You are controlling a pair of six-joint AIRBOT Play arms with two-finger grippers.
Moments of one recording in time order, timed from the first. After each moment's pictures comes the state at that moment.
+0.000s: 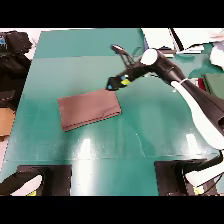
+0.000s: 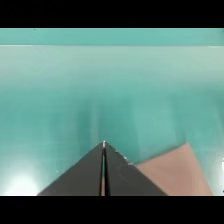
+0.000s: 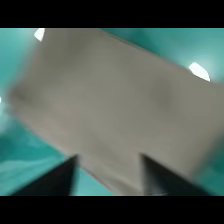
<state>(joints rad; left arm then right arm) -0.09 -1.07 1.54 1.39 -1.02 -1.62 0.40 -1.67 1.58 -0.91 1.14 1.31</state>
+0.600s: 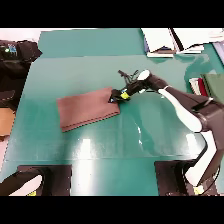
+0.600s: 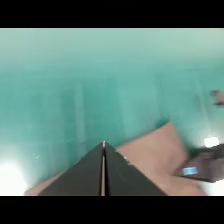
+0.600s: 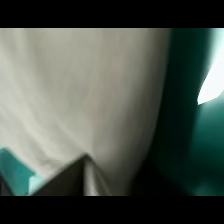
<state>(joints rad) -0.10 -1.07 1.47 1.30 -1.02 -1.58 0.40 -1.92 1.51 -0.66 1.09 1.33</state>
